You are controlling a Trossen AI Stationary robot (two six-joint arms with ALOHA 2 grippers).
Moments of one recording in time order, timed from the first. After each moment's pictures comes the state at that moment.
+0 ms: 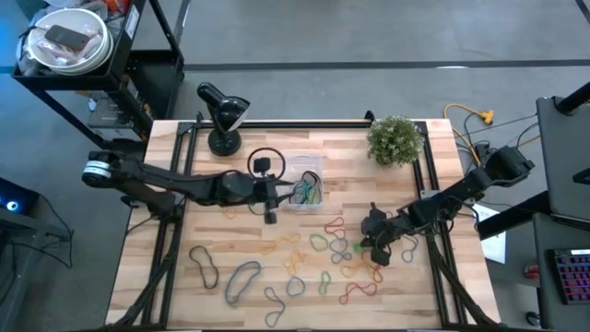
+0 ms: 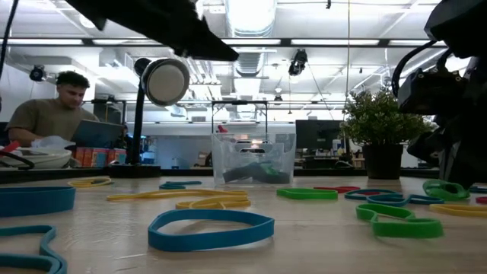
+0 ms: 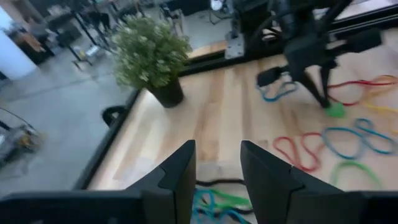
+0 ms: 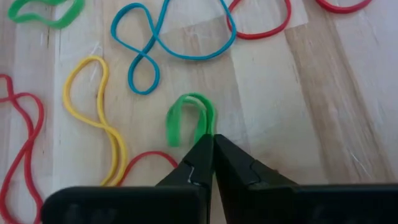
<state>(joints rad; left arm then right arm) -0.08 1.31 0.78 0.24 -0.33 0.22 0.43 1.32 0.34 0.01 0.04 0.66</state>
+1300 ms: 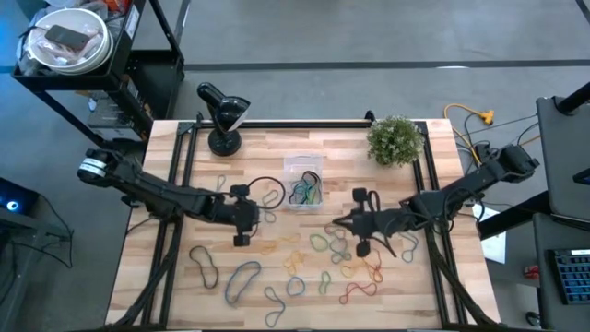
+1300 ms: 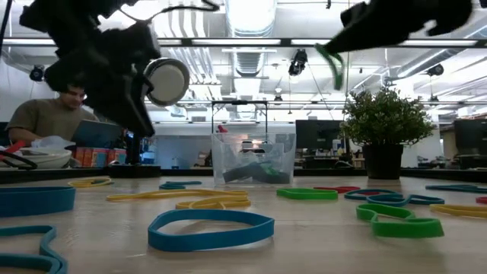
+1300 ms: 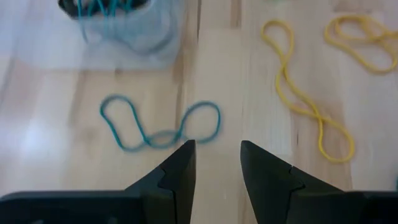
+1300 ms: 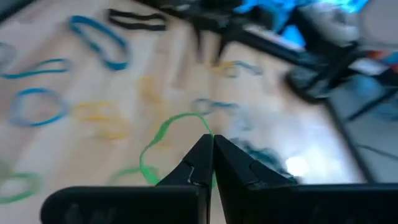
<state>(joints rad) -0.26 1.27 0.66 -0.33 -0.30 -0.21 0.41 1.23 0.67 0.06 0.49 -0.12</state>
